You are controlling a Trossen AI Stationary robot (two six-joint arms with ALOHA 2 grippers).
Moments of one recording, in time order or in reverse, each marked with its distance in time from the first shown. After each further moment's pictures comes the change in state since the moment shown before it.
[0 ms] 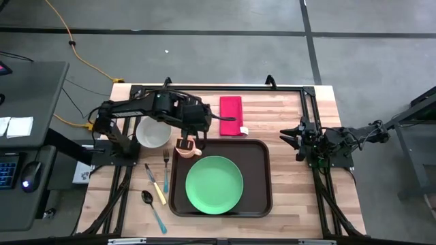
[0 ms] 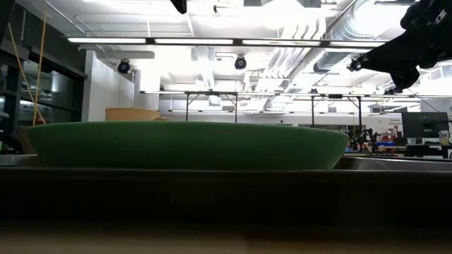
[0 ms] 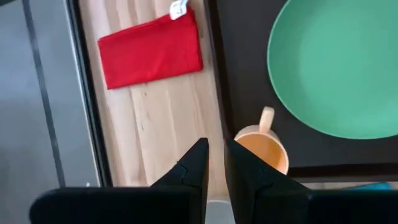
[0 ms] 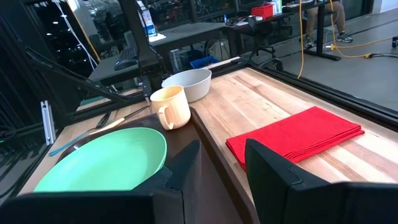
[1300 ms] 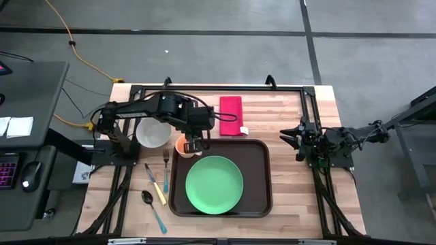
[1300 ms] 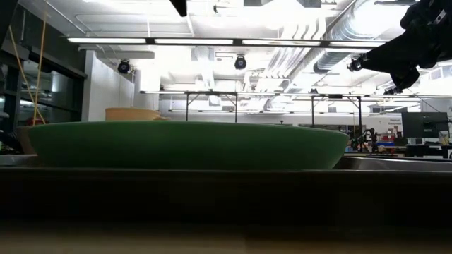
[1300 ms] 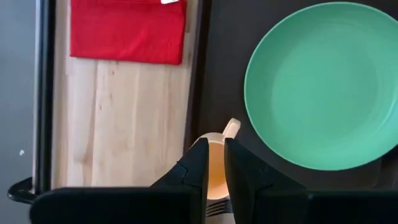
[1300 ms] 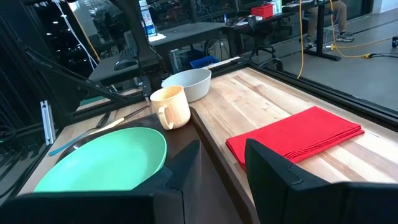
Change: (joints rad) left arm -0.001 0.036 0.000 0.001 0.085 -0.292; right arm 0.000 0.000 0.000 0.000 0.000 0.000
